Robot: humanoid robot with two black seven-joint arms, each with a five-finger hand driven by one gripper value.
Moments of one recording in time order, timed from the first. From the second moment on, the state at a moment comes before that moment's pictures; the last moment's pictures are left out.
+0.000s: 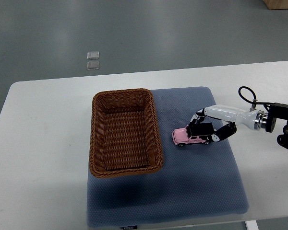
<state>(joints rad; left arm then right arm) -0.05 0.00 -0.07 -0.13 0.12 -0.03 -0.04 0.71 -0.60 0.35 1.02 -1.52 0.06 0.57</state>
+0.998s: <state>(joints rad) -0.04 0.00 -0.07 -0.13 0.12 -0.03 -0.04 0.88 -0.62 0.36 1.04 -1.47 -0.03 0.57</state>
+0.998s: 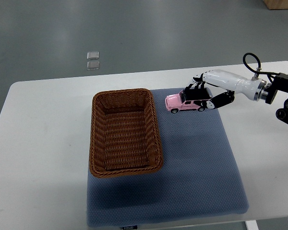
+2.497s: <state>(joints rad) -0.03 0.00 -0.07 -0.14 0.12 -0.03 -0.04 1.03 -0.22 0.15 0.94 -1.46 -0.02 0.56</state>
